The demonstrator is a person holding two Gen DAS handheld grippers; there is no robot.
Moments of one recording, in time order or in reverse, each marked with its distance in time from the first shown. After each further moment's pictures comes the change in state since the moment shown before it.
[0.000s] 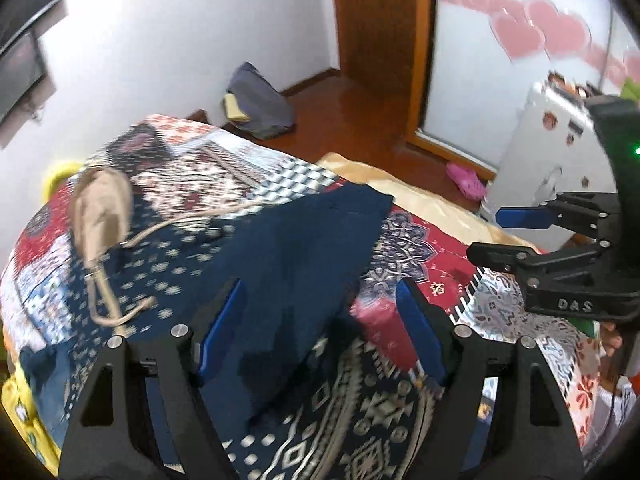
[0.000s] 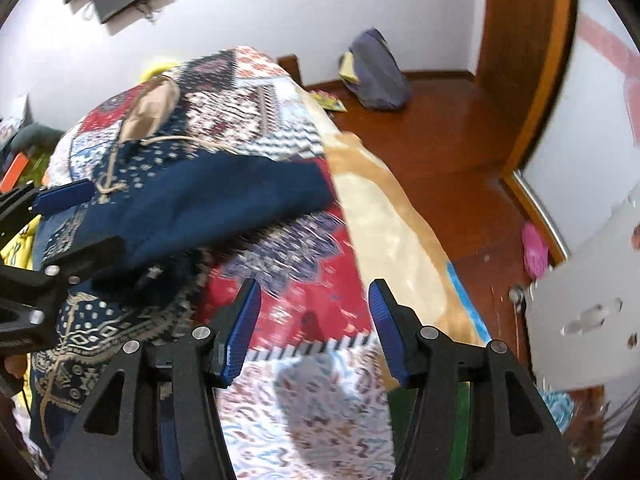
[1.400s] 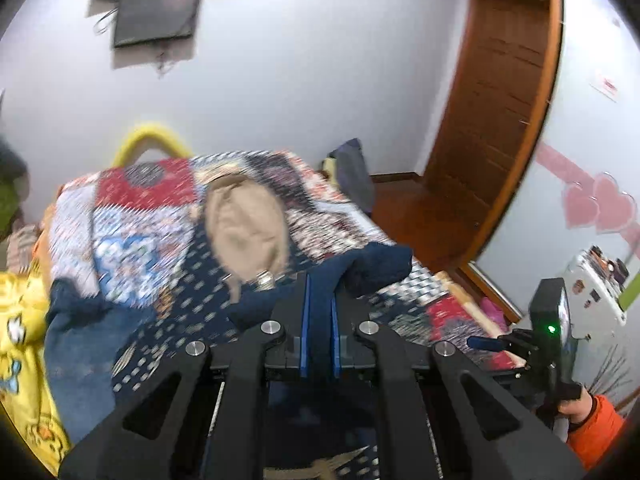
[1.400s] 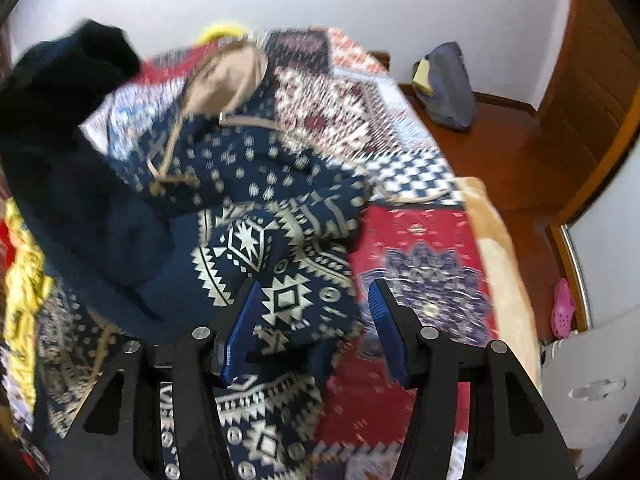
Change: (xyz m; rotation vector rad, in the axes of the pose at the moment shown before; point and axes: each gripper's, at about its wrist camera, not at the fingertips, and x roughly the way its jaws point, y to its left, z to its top) left arm -0.130 0.204 -0.058 -0.475 -0.309 0.121; right arm 0.064 0.134 0.046 -0.258 0.082 0.065
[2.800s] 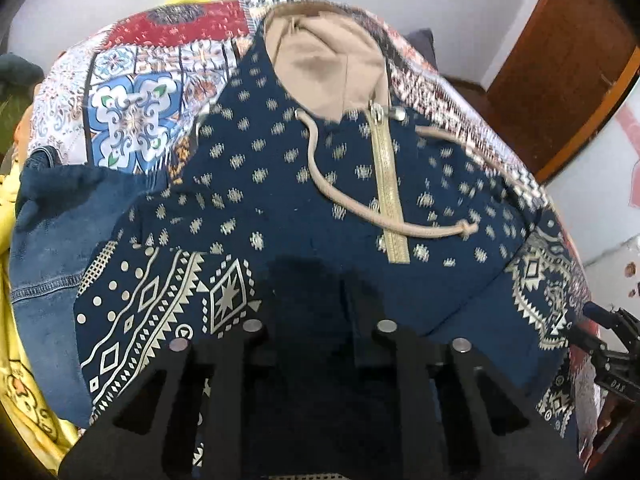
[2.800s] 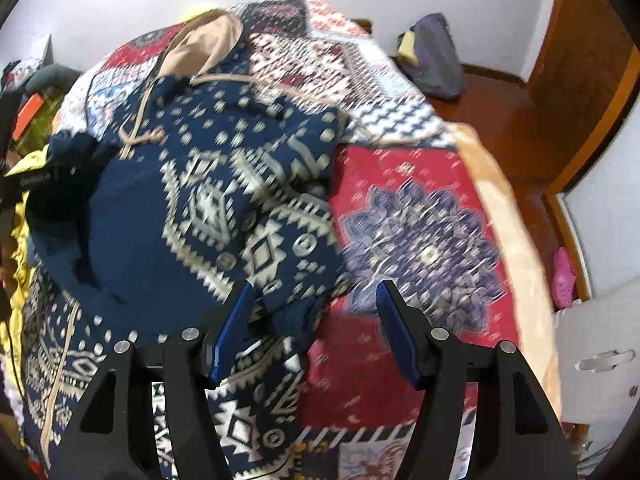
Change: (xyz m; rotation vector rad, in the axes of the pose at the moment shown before) left arm 0.130 0.071 -0.072 -0.122 0.392 0.125; right arm 0.001 -0.023 -0.025 0.077 0.002 -0.041
